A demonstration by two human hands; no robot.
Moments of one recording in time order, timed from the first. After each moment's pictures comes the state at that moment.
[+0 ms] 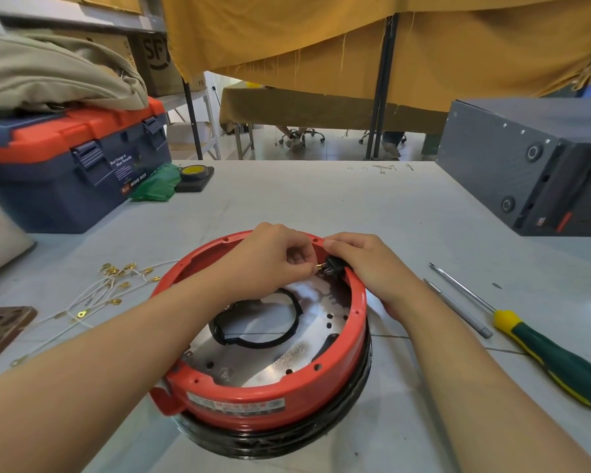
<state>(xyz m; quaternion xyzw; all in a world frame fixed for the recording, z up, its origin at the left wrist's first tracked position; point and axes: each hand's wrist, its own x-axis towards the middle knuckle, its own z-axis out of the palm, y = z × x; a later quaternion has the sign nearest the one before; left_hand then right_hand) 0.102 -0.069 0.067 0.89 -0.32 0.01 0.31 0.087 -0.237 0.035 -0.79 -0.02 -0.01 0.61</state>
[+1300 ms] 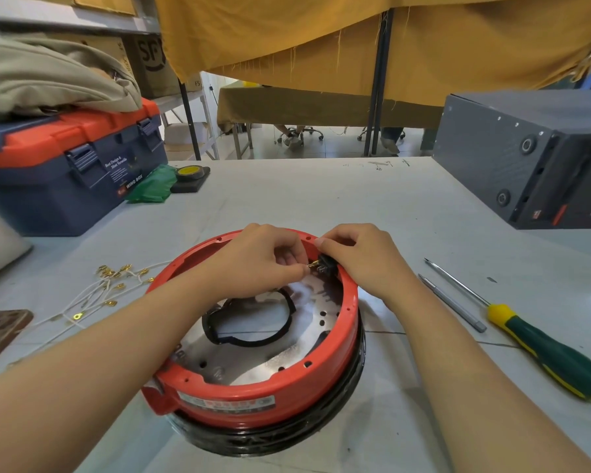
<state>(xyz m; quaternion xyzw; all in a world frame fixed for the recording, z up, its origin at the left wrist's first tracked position) 0.101 -0.067 0.068 0.90 -0.31 -0.01 0.32 0.086 -0.239 0.040 -0.86 -0.02 -0.11 0.50</state>
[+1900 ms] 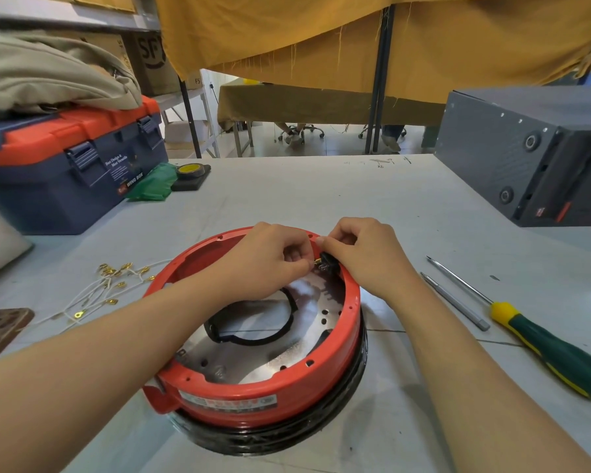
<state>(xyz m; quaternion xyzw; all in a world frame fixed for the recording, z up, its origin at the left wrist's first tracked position) 0.100 -0.074 0.064 0.89 -0.33 0.02 0.30 0.086 -0.237 0.042 -0.88 -0.02 -0.15 0.44</state>
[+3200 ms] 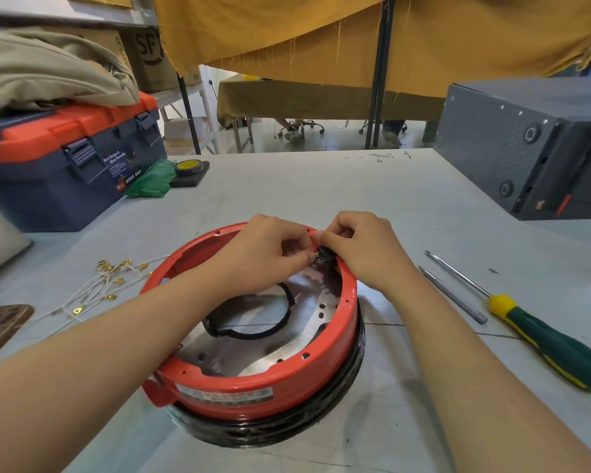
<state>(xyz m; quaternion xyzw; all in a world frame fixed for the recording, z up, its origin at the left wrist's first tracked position) 0.100 -0.074 0.062 0.89 -0.34 0.06 0.30 0.086 -0.238 0.042 -0.88 -0.02 -0.14 0.46</state>
